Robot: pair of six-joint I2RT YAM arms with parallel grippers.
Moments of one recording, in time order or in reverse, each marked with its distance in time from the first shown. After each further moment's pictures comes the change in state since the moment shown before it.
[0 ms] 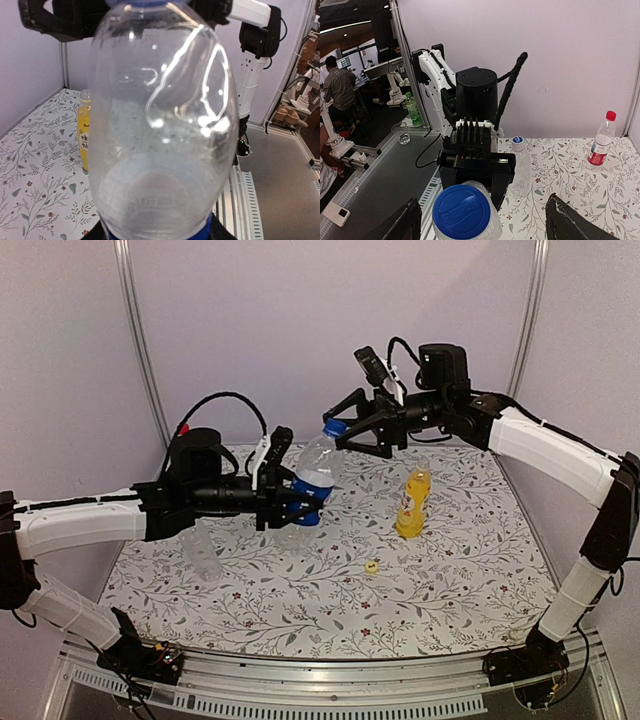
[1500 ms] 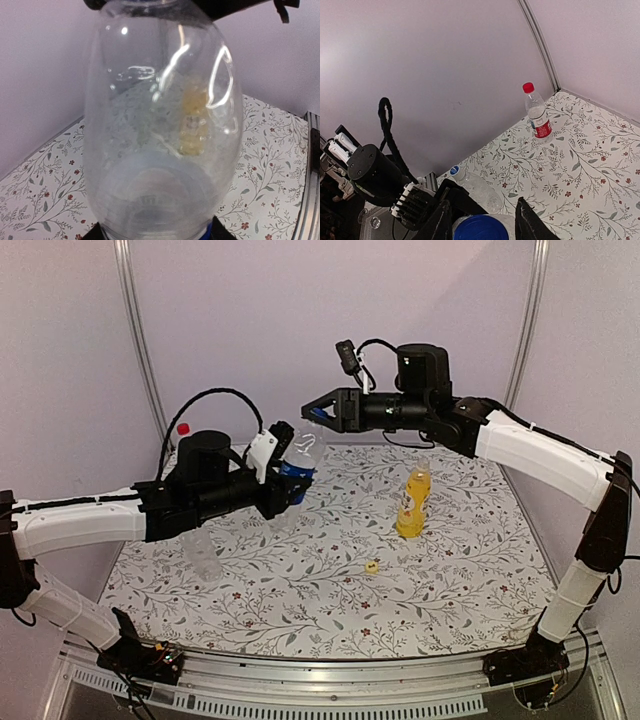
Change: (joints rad) left arm -0.055 0.001 0.030 -0.116 -0.609 0.113; right arm 0.122 0.023 0.026 0.058 0.673 0.493
